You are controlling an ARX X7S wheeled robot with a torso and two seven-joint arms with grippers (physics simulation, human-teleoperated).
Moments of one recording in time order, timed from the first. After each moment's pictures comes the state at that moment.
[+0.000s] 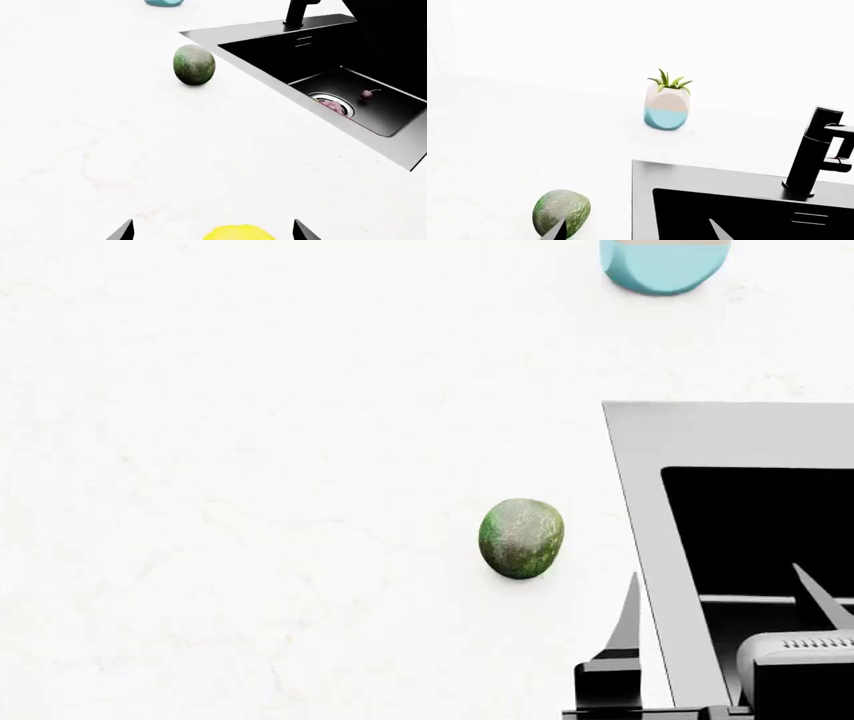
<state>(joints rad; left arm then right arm) -0.34 -0.68 0.62 0.84 -1.17 -0.73 -0.63 0.24 0.35 0.24 -1.00 0.42 1.19 0.12</state>
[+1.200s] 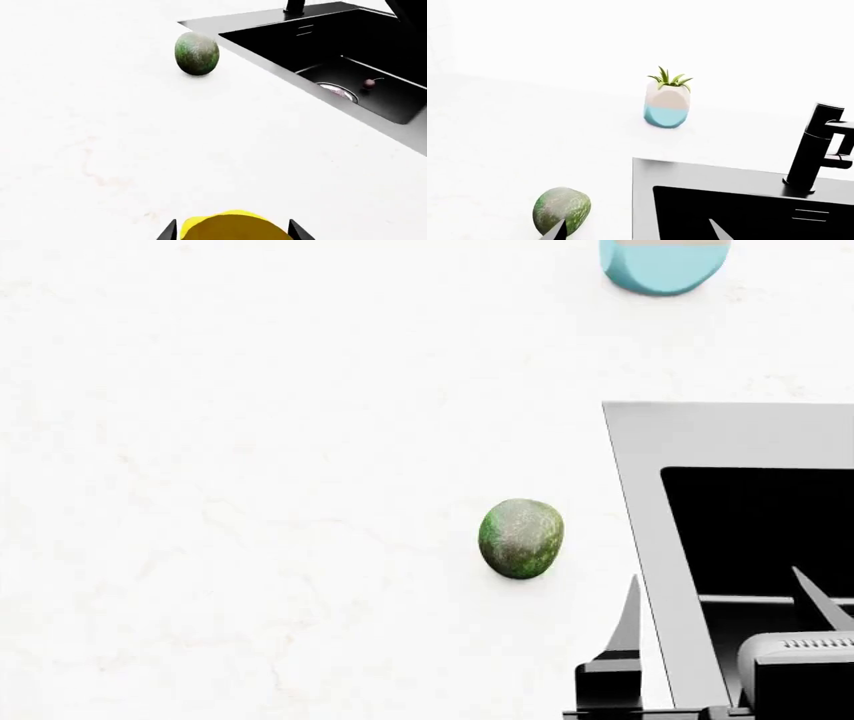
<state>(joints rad) -0.33 -0.68 0.61 0.75 -1.09 -0.73 -0.48 0.23 0.38 0.24 -0.98 0.49 1.18 0.17</state>
